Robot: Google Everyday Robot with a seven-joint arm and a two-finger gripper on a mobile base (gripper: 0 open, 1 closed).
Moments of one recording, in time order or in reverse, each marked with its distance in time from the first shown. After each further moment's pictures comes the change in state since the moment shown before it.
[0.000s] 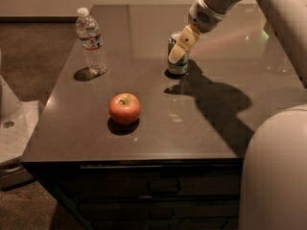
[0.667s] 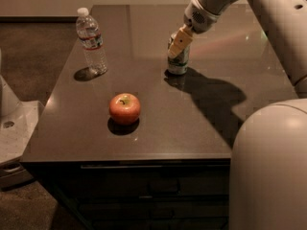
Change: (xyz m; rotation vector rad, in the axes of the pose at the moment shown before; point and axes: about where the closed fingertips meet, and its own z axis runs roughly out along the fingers) arm -0.007 -0.002 0.013 -0.034 -0.004 0.027
